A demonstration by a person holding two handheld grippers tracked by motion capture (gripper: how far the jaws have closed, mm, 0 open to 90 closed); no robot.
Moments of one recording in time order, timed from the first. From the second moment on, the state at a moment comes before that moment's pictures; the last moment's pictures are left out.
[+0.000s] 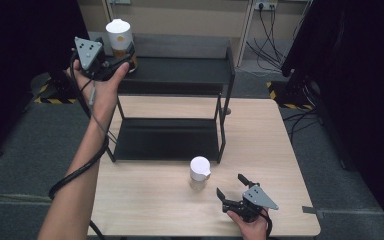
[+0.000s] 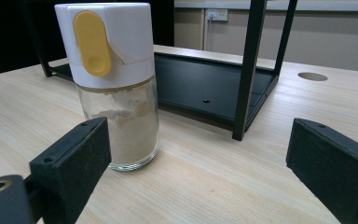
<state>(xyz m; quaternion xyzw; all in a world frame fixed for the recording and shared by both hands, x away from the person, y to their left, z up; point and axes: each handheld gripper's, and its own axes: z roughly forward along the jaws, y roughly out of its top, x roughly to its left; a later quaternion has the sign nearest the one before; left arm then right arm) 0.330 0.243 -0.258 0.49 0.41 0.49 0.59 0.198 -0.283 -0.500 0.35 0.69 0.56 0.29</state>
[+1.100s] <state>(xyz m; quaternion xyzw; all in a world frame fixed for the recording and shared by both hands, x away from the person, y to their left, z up) 0.291 0.240 -0.312 0.49 0.40 0.48 0.61 0.197 -0.282 -0.500 0.35 0.69 0.56 0.29</state>
